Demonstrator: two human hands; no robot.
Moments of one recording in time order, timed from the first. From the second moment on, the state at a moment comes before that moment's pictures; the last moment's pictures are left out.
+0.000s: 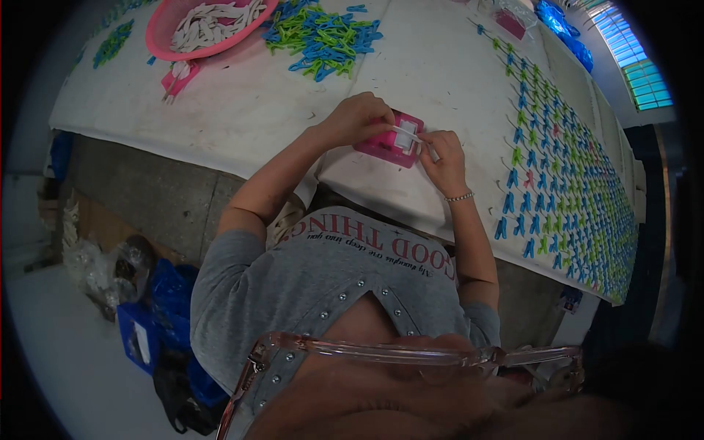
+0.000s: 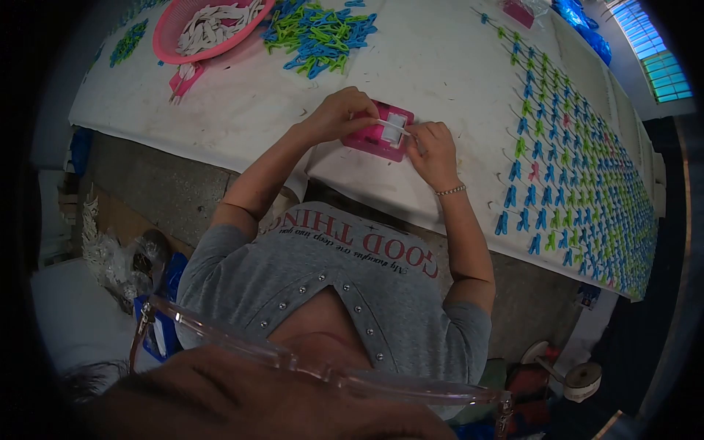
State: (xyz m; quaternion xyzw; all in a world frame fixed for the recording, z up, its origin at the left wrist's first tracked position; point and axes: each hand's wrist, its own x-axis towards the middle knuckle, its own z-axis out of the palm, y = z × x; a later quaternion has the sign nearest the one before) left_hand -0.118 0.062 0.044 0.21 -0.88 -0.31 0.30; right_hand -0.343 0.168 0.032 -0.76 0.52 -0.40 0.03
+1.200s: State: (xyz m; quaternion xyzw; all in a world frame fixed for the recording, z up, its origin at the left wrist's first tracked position) left_hand -0.118 0.074 0.060 0.24 -0.85 -0.33 0.33; right_hand -0.332 0.161 0.029 -0.71 0.55 -0.40 0.18
